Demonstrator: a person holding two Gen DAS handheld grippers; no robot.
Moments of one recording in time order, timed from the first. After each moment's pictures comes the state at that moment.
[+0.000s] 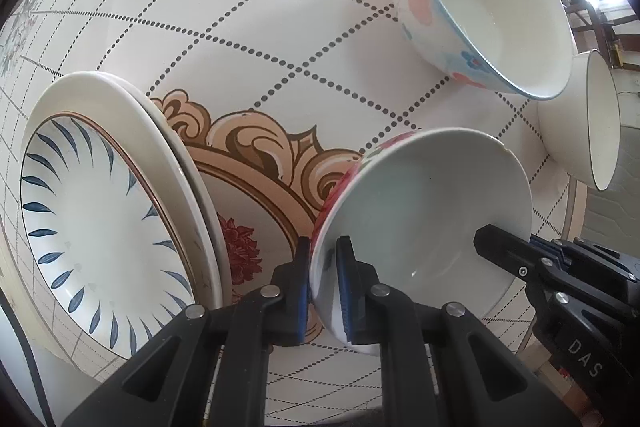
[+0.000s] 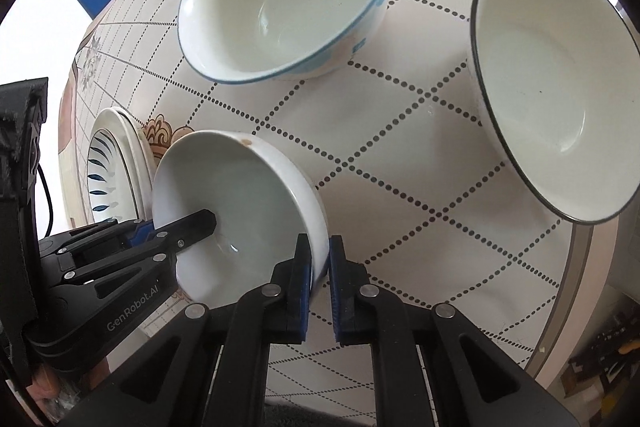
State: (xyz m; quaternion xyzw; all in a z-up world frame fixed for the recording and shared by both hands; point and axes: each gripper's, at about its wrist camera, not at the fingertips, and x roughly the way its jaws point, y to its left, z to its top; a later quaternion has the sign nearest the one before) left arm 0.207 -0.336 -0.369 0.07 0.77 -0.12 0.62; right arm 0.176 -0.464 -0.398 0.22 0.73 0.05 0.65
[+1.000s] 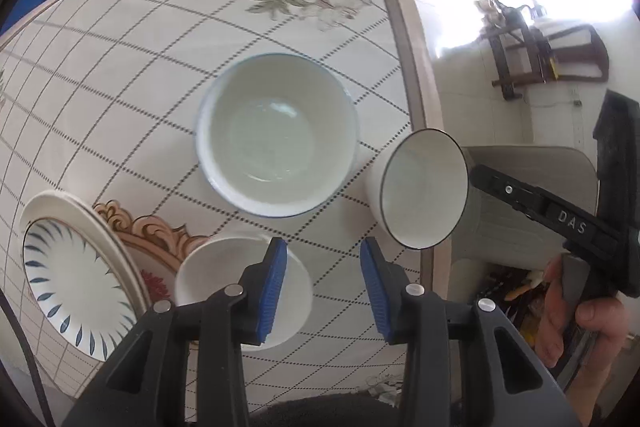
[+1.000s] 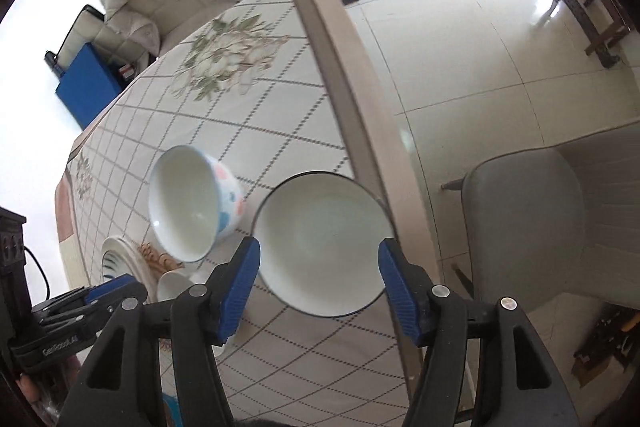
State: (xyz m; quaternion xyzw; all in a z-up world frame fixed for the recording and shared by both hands) left arm 0.252 -0.419 -0.284 0.02 0.74 -0.22 0.63; right arm 0.204 -0.652 -0.314 0.27 0.66 -0.07 0.70
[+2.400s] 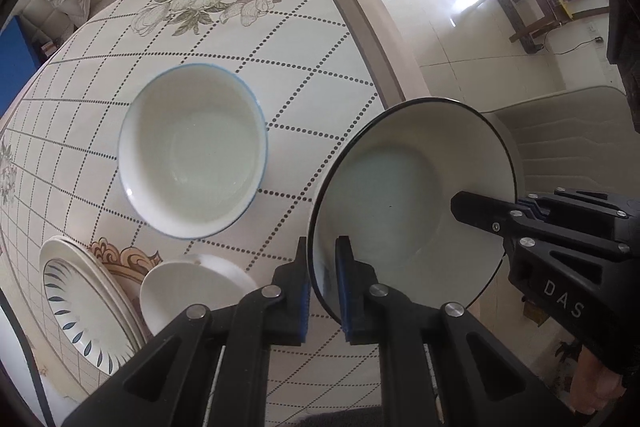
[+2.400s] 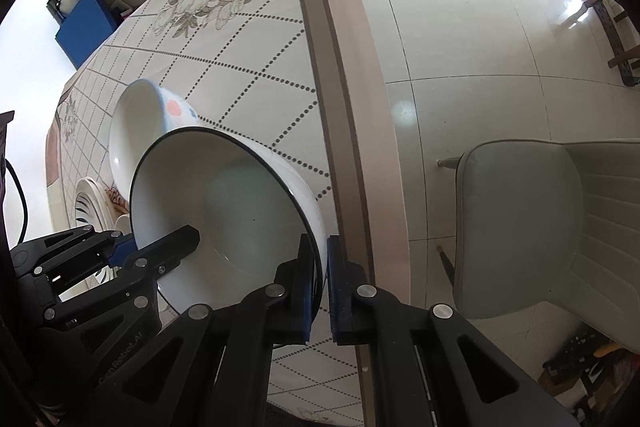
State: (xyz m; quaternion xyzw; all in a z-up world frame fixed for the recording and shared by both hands) left arm 0.225 -0.469 -0.296 0.14 0.71 -0.22 0.65; right arm 0.180 -0.626 -0.338 0.20 0.71 0.01 0.68
